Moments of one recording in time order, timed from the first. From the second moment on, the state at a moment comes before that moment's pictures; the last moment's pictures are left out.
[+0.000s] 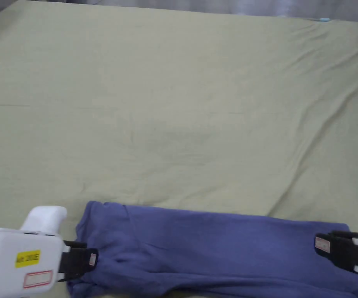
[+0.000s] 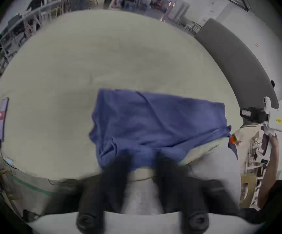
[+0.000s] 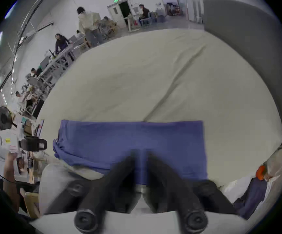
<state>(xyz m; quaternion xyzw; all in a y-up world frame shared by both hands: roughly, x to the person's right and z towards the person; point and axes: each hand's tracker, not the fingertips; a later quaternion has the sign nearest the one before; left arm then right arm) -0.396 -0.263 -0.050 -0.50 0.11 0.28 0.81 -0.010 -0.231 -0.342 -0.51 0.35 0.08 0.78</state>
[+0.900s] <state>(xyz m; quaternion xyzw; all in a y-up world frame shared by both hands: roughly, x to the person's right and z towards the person) -0.484 -0.375 -0.103 -0.42 -0.03 0.54 0.73 -0.082 -0.264 -0.326 -0.55 0.47 -0.05 0.69</state>
